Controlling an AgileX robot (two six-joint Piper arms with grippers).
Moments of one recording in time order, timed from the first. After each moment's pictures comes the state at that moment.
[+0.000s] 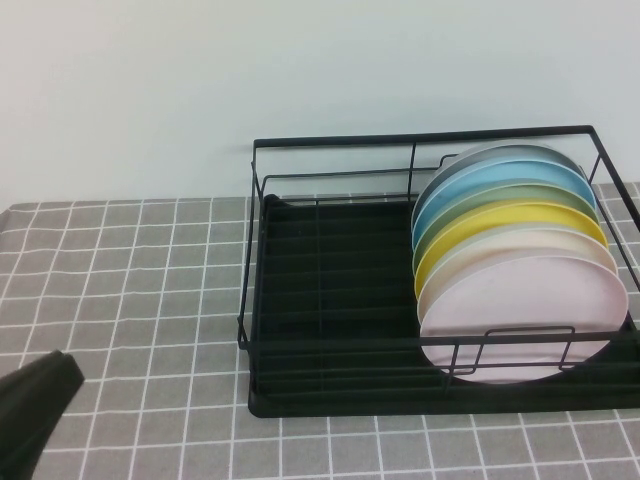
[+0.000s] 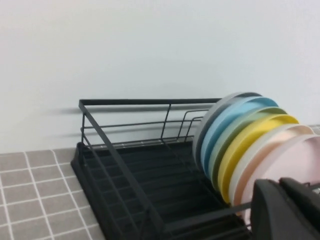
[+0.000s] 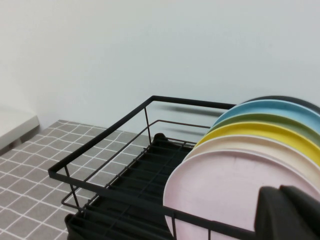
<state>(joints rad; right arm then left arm) 0.24 0.35 -0.24 1.27 0.24 -1.21 -0.29 0.35 -0.38 -1.02 0.30 0.70</state>
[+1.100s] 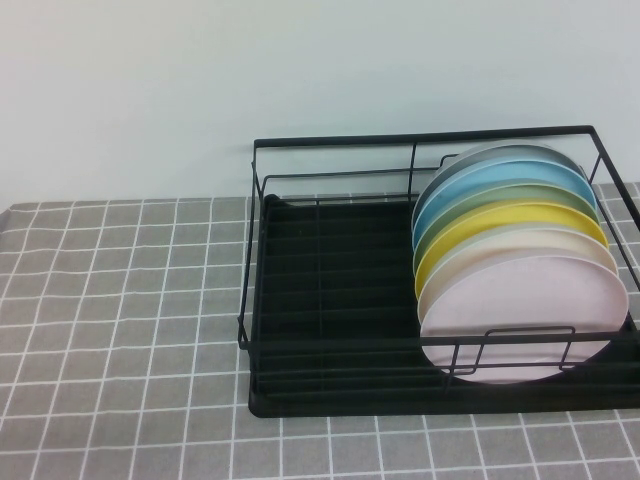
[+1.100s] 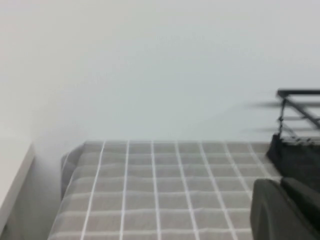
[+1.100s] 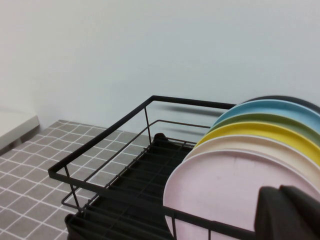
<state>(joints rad) 0.24 0.35 -0.24 1.27 0.24 -1.21 -0.04 0.02 -0.06 -0.02 0.10 -0.08</state>
